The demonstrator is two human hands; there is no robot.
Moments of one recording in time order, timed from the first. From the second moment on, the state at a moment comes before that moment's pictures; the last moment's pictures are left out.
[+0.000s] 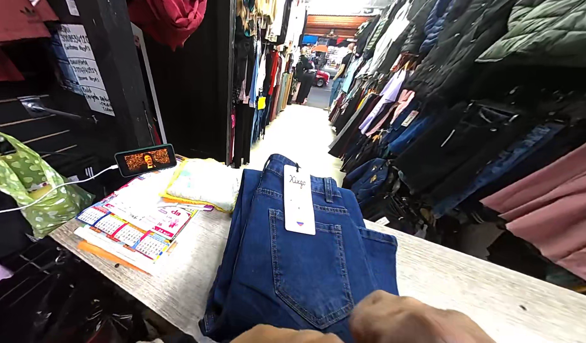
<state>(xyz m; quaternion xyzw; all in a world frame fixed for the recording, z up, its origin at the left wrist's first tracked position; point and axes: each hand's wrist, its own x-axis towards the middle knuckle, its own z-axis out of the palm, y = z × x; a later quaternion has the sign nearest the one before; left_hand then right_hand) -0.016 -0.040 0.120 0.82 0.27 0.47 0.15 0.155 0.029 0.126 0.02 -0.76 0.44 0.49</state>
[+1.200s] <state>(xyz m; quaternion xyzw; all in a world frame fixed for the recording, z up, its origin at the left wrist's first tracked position) -0.050 0.064 0.095 0.57 0.57 0.57 0.15 0.193 0.122 0.141 -0.23 -0.83 0.03 0.51</state>
